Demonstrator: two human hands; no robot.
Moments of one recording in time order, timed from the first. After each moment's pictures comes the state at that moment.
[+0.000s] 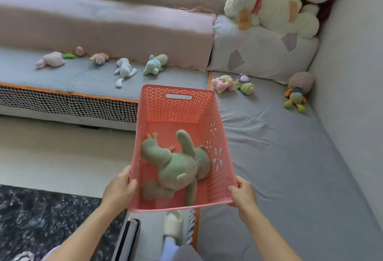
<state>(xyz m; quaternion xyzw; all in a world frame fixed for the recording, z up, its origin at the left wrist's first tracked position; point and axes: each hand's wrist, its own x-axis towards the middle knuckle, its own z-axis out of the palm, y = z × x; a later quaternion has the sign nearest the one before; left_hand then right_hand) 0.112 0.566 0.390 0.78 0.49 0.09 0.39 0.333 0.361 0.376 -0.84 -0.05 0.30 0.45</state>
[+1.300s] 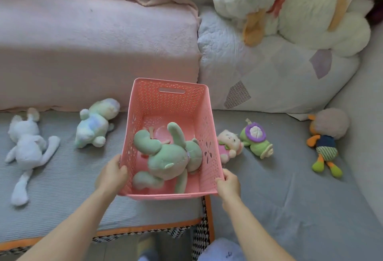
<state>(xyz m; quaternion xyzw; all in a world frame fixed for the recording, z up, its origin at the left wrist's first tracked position) 0.669 1.137 0.294 0.74 0.50 -0.01 0.46 0.815 0.889 0.320 -0.87 0.10 0.26 0.41</state>
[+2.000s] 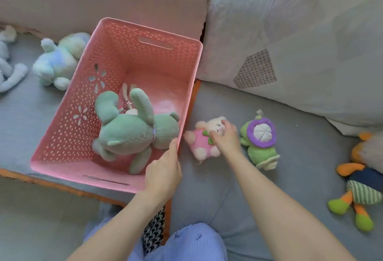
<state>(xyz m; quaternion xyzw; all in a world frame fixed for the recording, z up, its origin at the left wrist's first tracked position) 0.876 0.910 0.259 0.83 0.48 -0.14 0.25 1.057 0.871 0.191 -0.89 -0.18 0.34 0.24</state>
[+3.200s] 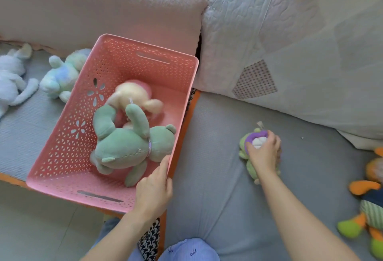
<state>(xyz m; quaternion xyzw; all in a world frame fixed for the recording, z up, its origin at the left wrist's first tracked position) 0.880 0.898 0.248 0.84 0.47 0.00 0.29 1.136 0.815 0.205 -0.95 -0.10 0.17 0.25</state>
